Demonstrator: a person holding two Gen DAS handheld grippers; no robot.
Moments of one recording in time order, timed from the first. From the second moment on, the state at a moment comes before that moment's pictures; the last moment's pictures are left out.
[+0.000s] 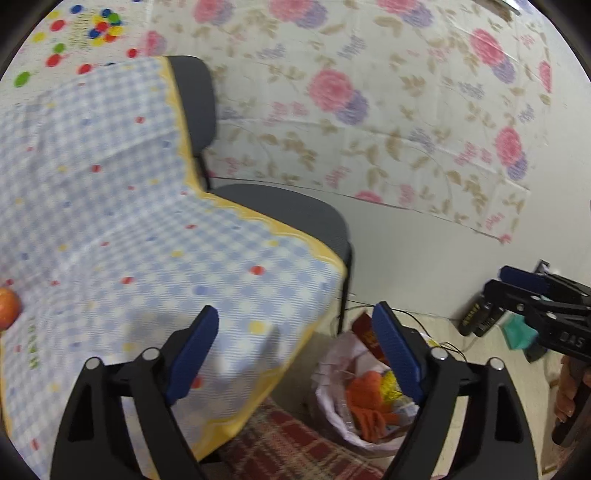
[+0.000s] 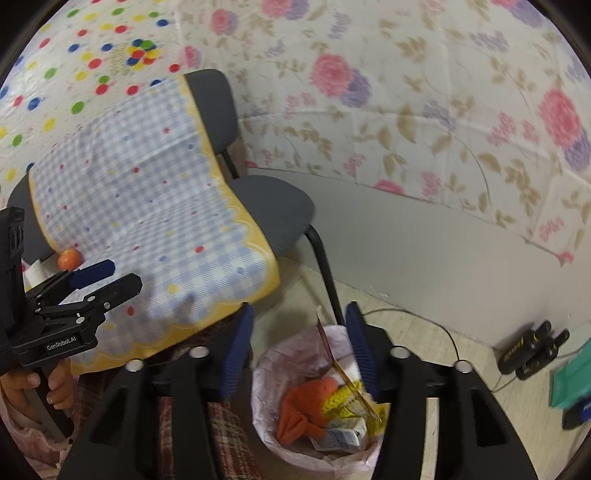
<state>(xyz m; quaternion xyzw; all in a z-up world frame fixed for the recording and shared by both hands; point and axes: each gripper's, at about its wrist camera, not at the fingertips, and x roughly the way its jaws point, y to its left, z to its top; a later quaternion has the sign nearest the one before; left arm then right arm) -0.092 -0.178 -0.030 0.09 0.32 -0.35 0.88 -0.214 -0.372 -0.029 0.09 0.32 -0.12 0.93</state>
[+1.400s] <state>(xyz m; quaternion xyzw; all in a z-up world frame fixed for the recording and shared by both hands) -0.095 0.069 0.035 0.03 0.33 0.02 0.94 -0.114 -0.186 0.047 0.00 0.28 0.12 0.95</state>
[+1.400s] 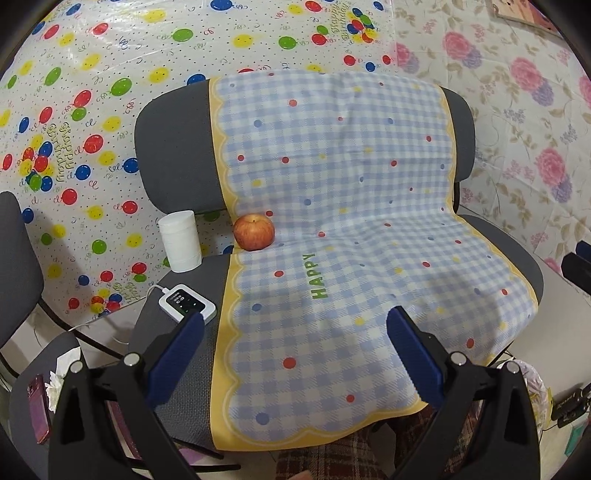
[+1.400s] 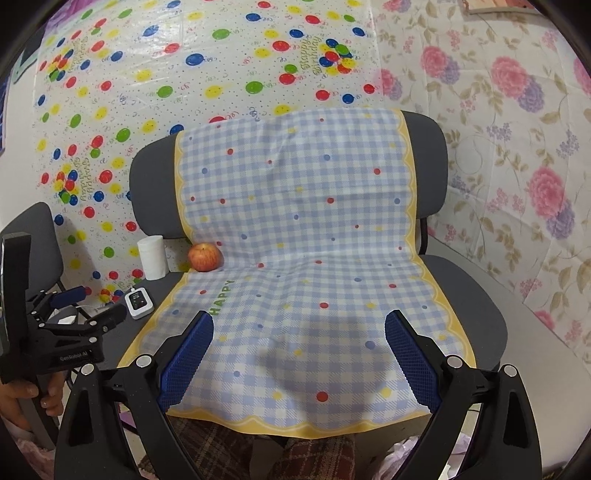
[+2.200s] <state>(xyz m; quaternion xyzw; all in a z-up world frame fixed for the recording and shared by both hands) -0.092 0.069 0.032 0.02 0.33 0.02 0.94 -0.109 -0.185 0.034 -0.01 0.30 0.11 0.95</state>
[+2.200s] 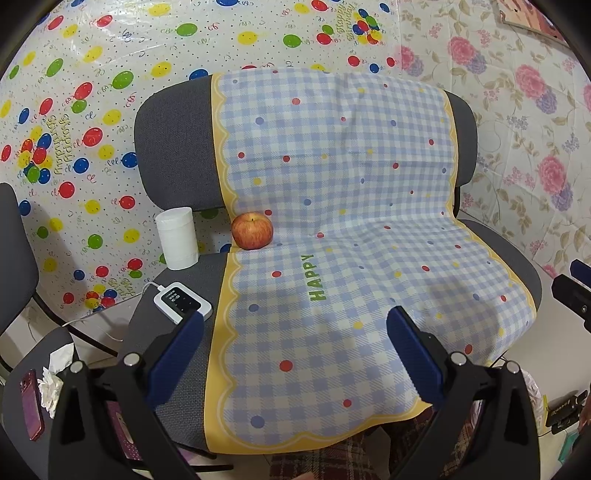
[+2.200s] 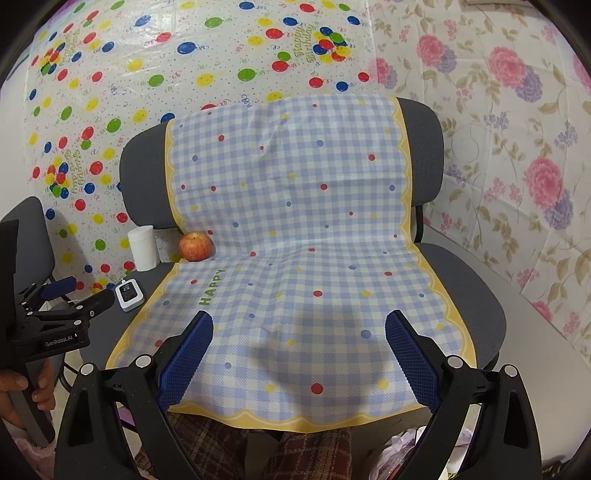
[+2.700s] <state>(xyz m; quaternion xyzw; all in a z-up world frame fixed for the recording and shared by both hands) -0.092 0.062 0.028 0.02 0.33 0.02 0.94 -0.108 -0.185 0.032 -0.01 0.30 0.11 0.95</state>
